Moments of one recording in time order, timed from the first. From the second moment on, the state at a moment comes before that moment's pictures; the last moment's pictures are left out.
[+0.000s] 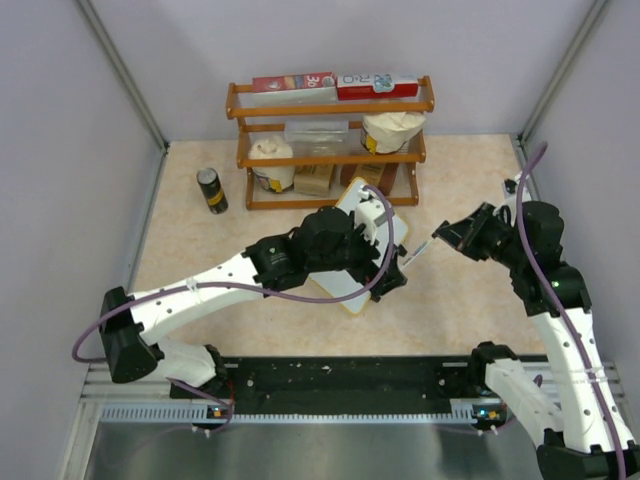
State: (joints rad) left arm -1.07 1.38 1.25 -0.28 0.18 -0.36; right arm 0.12 0.75 0.97 -0.67 -0.35 0.66
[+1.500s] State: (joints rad) left arm -1.03 1.47 1.36 -0.28 0.34 -0.30; right arm 0.15 0.76 0.87 -0.38 -0.79 0.74
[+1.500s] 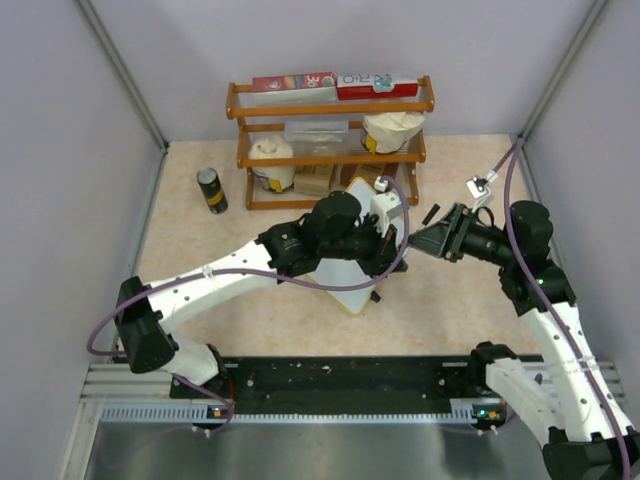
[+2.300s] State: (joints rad) left arm -1.03 1.46 1.38 -0.35 0.36 -0.31; right arm 0.22 0.66 0.77 -0.27 -0.77 0.81
